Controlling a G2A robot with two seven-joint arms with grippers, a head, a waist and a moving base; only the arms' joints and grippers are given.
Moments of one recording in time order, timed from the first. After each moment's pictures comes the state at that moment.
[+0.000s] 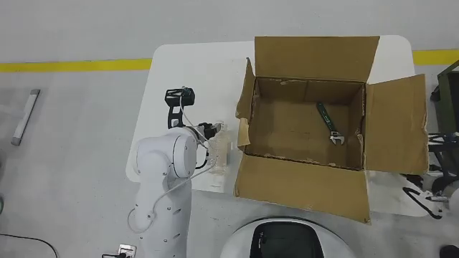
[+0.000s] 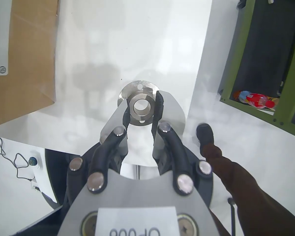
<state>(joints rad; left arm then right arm) 0.95 -1.58 -1.37 -1.93 1.59 0.12 -1.54 -1.73 -1.20 1.96 -2.19 -1.06 0.03 1.15</state>
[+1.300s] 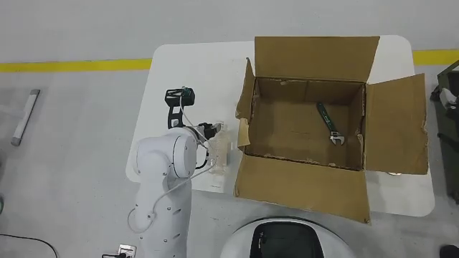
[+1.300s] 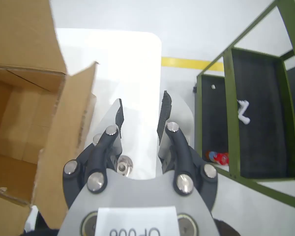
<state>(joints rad) 0.95 -1.58 -1.37 -1.93 1.59 0.12 -1.54 -1.40 -1.15 2.01 -2.35 -1.07 0.01 1.09</state>
